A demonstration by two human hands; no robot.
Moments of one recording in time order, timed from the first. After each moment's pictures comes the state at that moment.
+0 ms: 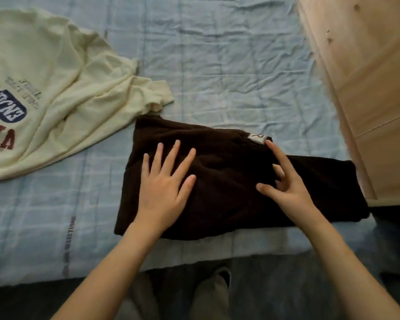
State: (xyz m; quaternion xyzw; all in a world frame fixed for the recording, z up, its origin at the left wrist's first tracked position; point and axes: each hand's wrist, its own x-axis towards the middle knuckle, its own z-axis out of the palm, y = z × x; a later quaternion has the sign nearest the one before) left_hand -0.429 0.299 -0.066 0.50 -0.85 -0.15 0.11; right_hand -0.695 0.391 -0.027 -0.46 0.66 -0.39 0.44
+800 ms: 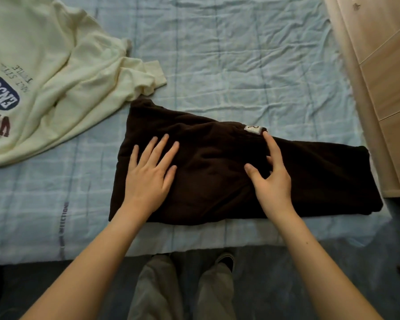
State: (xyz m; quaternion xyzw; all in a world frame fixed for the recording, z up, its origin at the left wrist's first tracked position) left_hand -0.436 0.298 -0.099 0.51 -0.86 -0.07 0.01; right_hand -0.692 0.389 -0.080 -0.38 0.76 -0.41 0.32
